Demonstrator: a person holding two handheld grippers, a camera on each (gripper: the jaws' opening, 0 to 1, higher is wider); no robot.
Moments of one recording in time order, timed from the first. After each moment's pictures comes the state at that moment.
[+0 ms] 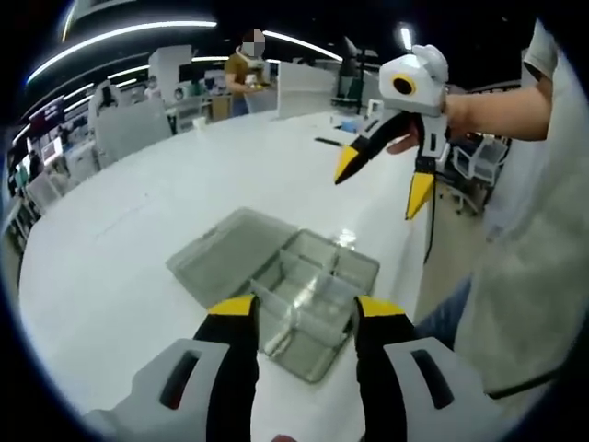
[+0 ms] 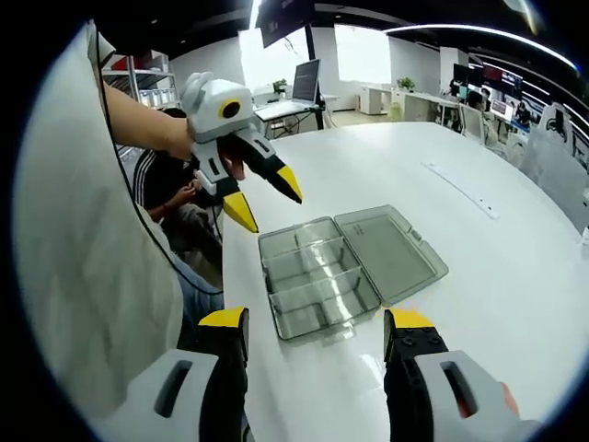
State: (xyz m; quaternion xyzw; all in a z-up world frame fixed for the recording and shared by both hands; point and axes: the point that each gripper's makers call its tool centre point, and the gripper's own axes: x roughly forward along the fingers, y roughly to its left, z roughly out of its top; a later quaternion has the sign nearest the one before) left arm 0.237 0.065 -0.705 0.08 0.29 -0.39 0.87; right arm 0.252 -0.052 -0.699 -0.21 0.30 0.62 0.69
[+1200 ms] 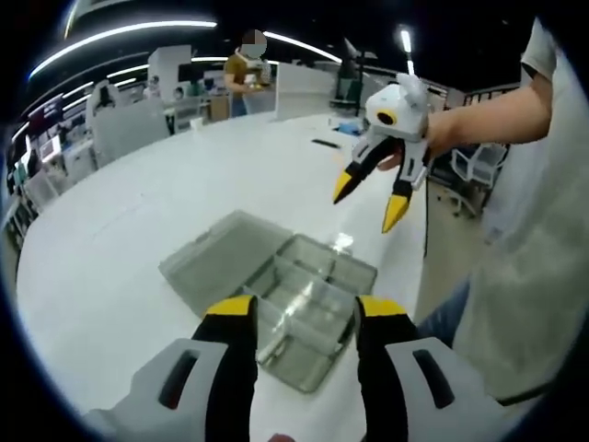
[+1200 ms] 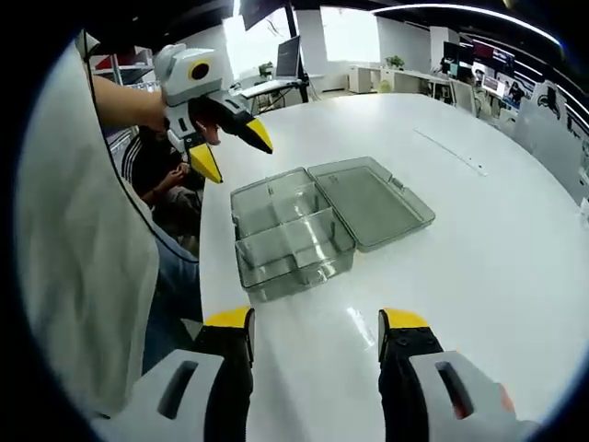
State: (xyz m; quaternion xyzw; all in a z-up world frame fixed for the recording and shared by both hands) left arm 0.240 0.054 -0.705 0.08 0.29 -0.40 0.87; right arm 0.271 -0.090 -0.751 -0.22 0.35 0.59 0.69
